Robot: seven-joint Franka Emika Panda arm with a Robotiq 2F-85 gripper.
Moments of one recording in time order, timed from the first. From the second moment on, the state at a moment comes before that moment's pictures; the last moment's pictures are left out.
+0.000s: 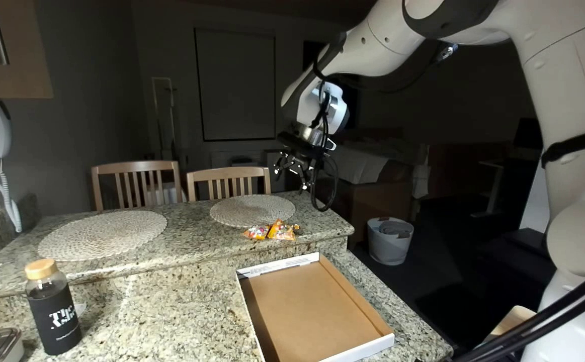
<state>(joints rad) -0.09 0.44 -0.06 -1.78 0.50 2.37 0.58</state>
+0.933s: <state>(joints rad) -0.13 0.73 -0.09 -1.43 0.46 2.06 0.74</state>
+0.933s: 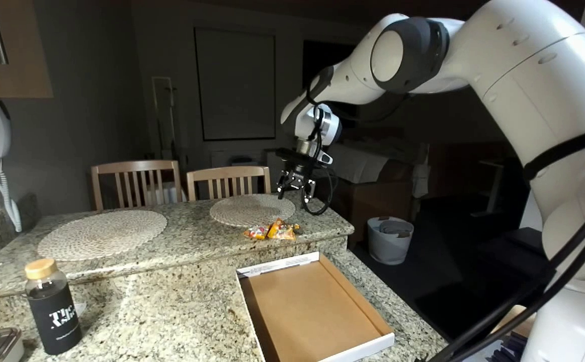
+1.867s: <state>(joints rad) -0.28 1.10 -0.04 -0.95 0.53 1.60 0.92</state>
